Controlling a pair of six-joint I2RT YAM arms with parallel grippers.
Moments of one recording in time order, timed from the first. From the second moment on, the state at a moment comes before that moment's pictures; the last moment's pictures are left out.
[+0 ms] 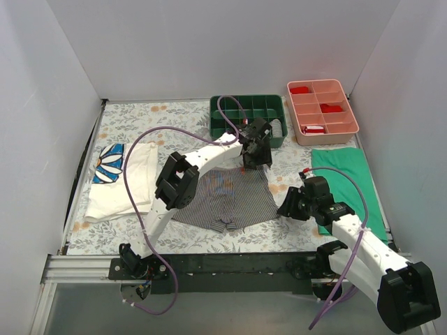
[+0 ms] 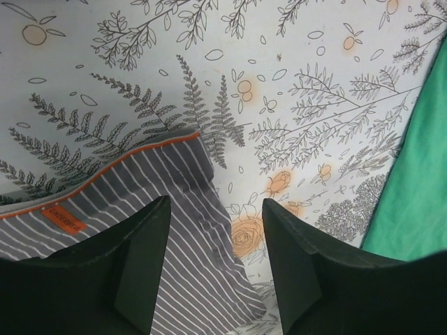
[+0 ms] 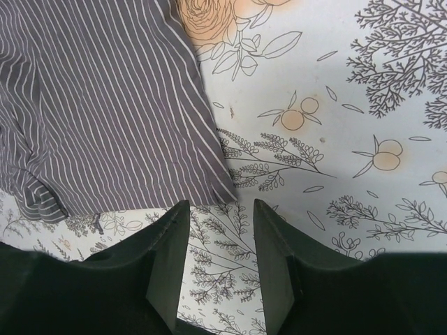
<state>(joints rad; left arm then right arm) -0.81 2.37 2.09 -0.75 0.03 -0.83 0.37 0.86 0.36 -0.40 -0.20 0.55</state>
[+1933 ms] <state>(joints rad) -0.81 2.42 2.16 -0.73 0.03 -0.82 0.37 0.80 0.35 -0.33 -0.31 0.49</state>
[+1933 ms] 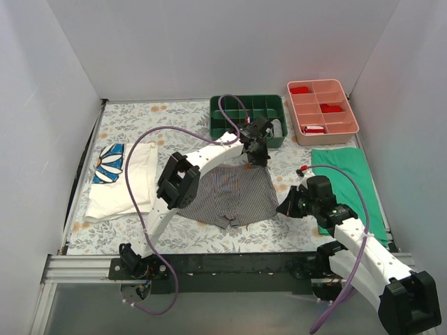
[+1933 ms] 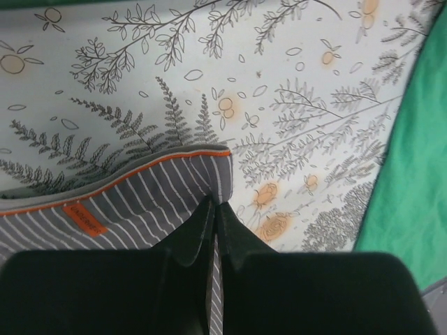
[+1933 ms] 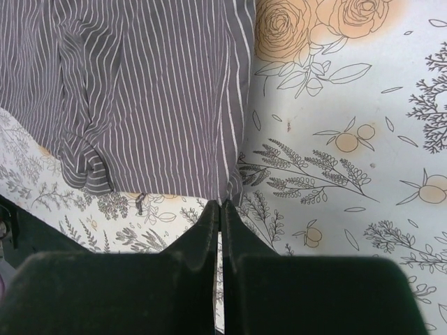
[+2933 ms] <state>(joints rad) -0.66 1.99 1.65 -0.56 0.05 -0.79 0.77 1.04 0.65 -0.34 -0.25 0.58</state>
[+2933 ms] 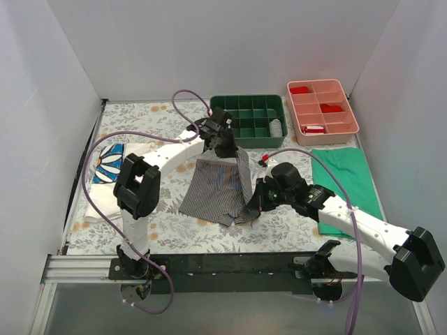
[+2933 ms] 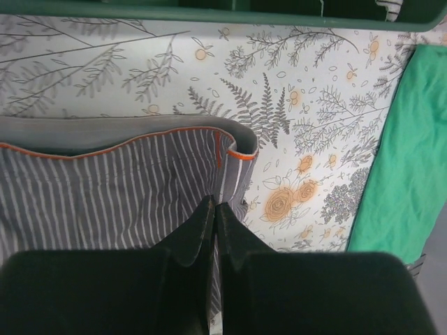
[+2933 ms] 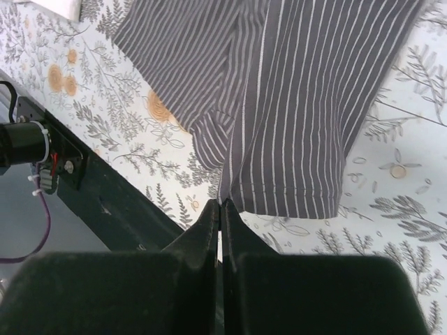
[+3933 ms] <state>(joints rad) -0.37 1.75 1.28 -0.44 0.18 -0.71 1.04 1.55 1.07 -0.27 -0.20 0.68</state>
